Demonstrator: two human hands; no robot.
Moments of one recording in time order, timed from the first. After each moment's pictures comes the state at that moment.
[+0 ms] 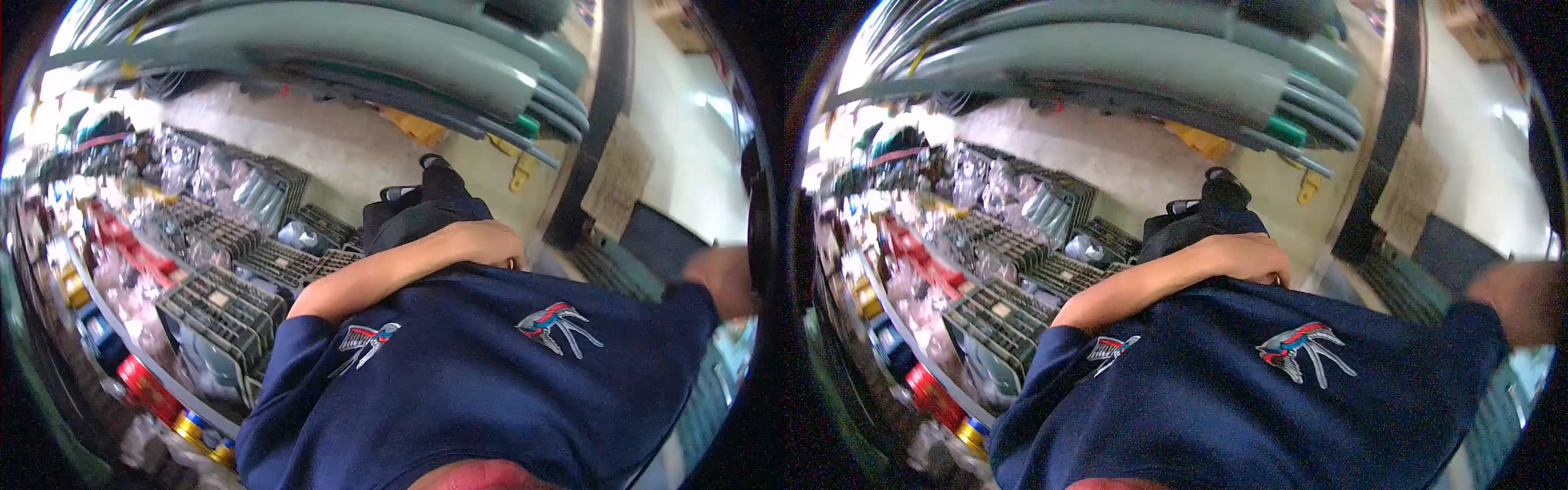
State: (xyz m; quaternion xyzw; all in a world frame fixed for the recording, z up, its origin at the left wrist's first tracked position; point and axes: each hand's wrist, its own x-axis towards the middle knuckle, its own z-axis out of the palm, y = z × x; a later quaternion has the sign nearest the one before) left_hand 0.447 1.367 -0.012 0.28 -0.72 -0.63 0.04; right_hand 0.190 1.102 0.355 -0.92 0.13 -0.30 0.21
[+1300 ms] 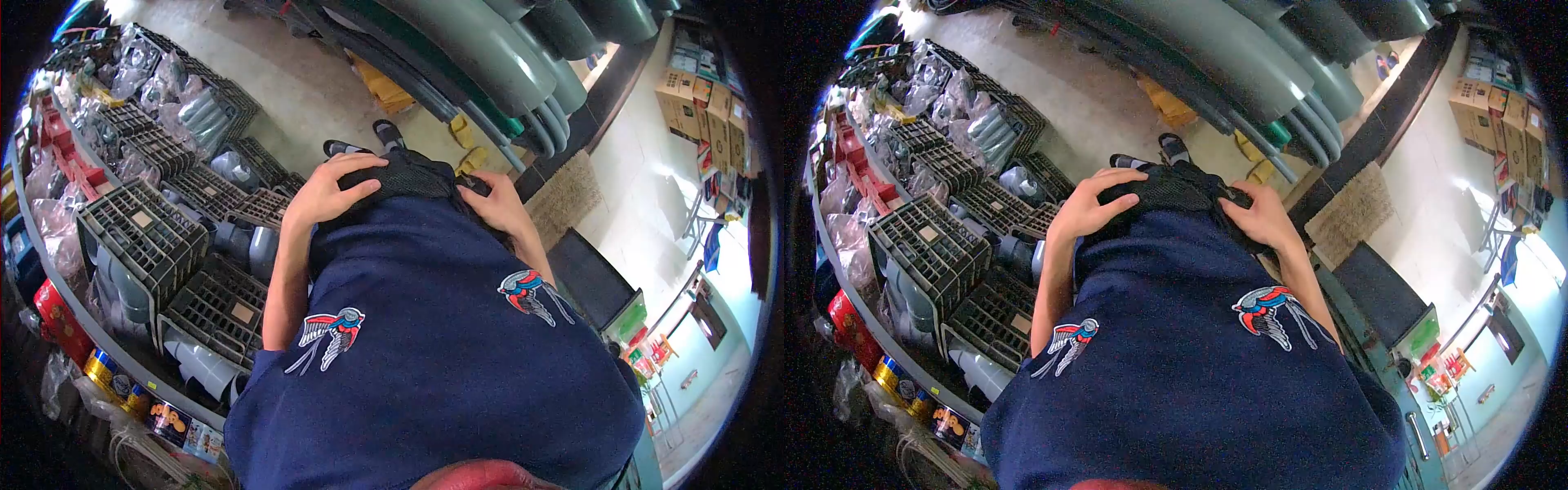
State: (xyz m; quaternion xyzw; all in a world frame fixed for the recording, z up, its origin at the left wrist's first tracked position) left_hand 0.577 1.488 -0.003 0.66 -0.42 -0.48 0.38; right_hand 0.298 1.285 0.012 -0.71 0.41 0.13 0.55
